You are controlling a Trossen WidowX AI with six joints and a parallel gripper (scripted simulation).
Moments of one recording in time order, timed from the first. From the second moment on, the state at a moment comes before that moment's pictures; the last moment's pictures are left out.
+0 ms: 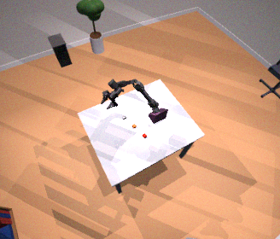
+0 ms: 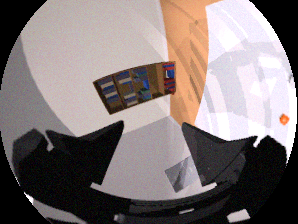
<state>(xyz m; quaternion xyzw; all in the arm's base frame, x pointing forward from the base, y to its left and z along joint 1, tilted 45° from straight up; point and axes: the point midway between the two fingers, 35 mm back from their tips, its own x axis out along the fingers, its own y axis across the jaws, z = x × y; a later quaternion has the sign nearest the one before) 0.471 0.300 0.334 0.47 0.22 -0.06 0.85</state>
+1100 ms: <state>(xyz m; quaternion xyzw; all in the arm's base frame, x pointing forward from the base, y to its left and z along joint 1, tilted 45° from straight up) 0.273 0.089 0.039 -0.30 0.63 -0.23 0.67</state>
